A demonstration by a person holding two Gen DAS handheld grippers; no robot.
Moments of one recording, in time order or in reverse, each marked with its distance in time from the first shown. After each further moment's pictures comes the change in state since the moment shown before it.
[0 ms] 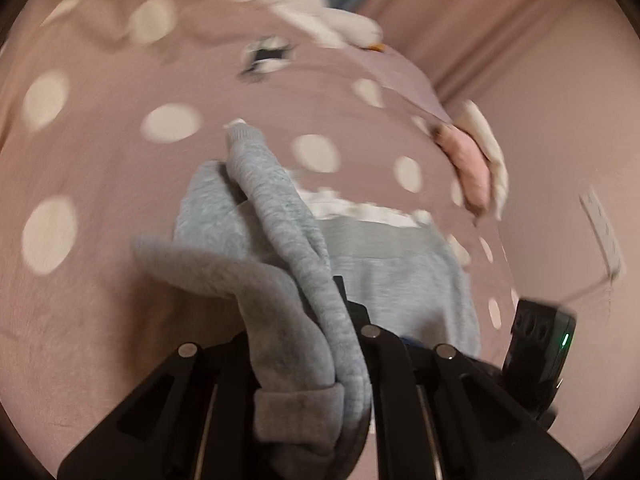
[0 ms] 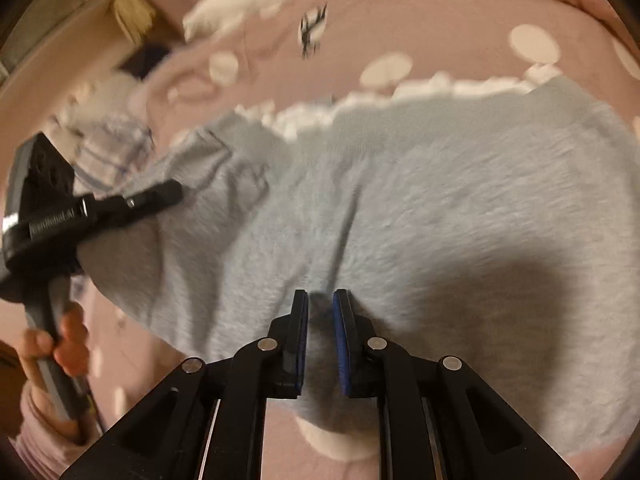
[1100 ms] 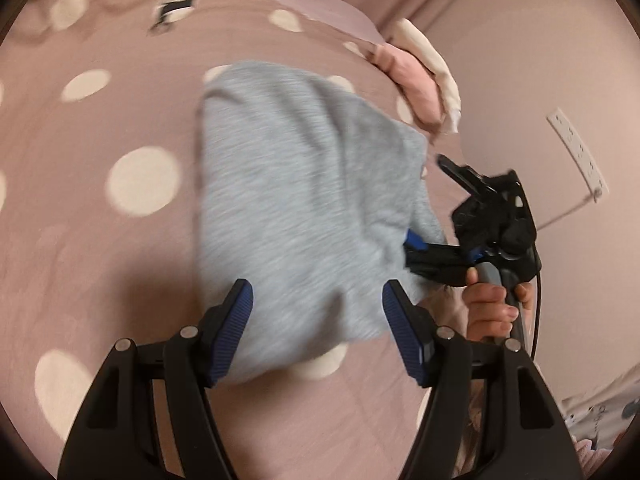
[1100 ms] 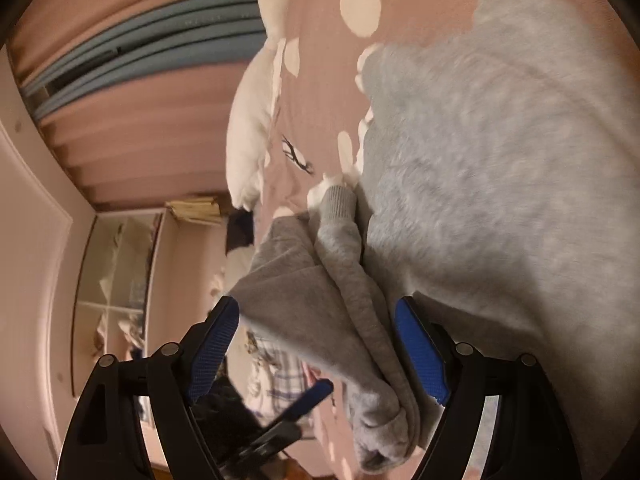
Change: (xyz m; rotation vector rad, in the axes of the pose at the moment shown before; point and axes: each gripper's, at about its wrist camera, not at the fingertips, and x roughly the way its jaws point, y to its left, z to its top) left arm 0.023 -0.032 -0.068 0.114 0.140 -0.105; right arm -0.032 -0.144 -0.016 0.686 -0.130 0.603
